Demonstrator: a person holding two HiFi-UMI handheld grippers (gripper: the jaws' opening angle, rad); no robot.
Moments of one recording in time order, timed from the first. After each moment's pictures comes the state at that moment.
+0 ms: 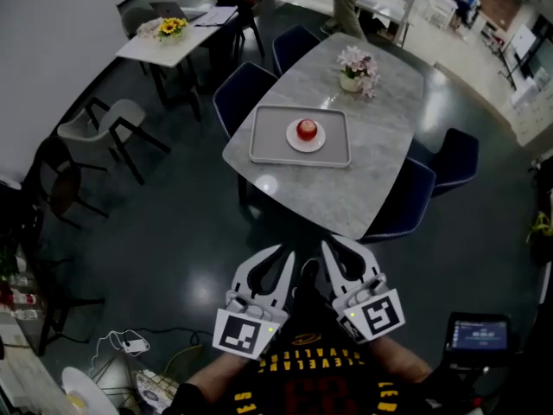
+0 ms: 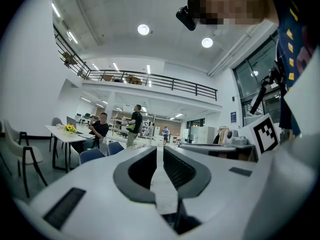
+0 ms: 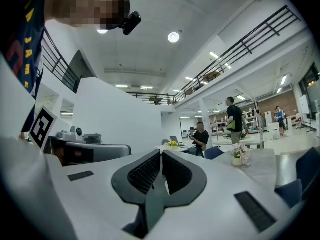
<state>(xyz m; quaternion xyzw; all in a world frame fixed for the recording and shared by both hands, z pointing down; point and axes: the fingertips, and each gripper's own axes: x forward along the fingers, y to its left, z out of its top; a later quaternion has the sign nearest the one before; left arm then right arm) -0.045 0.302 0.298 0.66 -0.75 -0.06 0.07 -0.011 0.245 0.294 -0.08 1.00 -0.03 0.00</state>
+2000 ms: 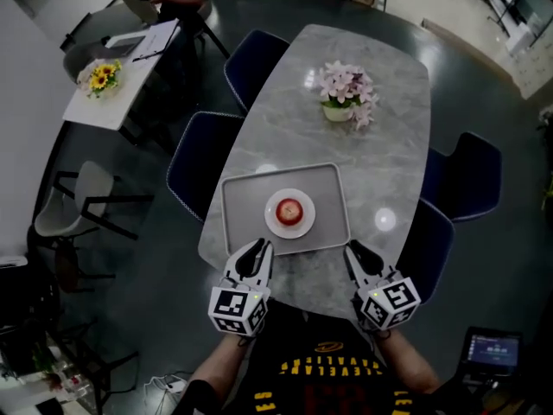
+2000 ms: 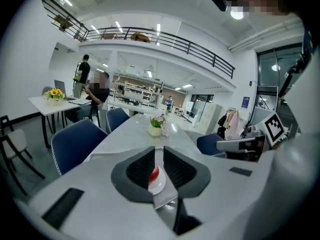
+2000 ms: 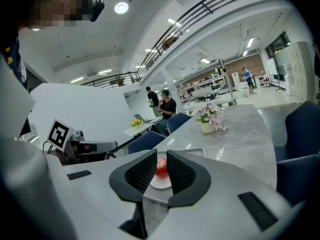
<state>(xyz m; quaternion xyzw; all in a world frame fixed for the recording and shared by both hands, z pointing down) -0.285 -0.019 0.437 0.65 -0.72 0.03 0.25 -0.128 -0.107 0.442 -0.20 0.94 -0.22 -0.15</state>
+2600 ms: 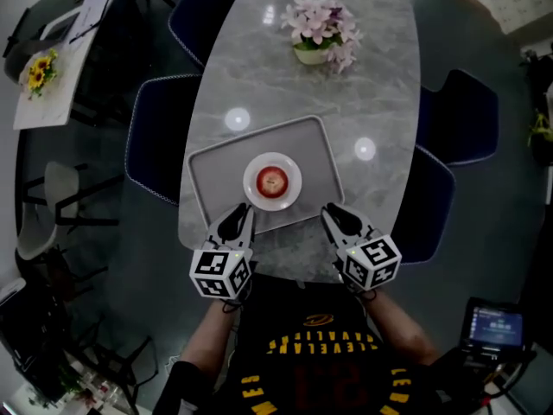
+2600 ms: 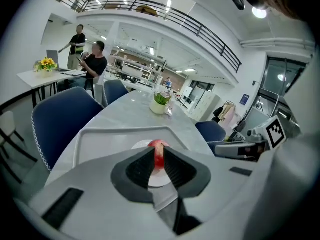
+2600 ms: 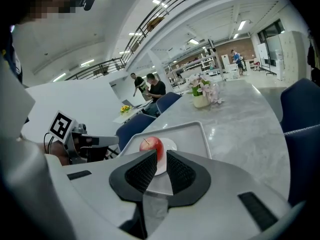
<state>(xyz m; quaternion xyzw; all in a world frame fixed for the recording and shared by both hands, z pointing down) -0.325 -0.062 0.539 0.65 -0.66 0.07 0.37 -0.166 -0.125 0.544 -0.23 0.90 -0.29 -0.24</state>
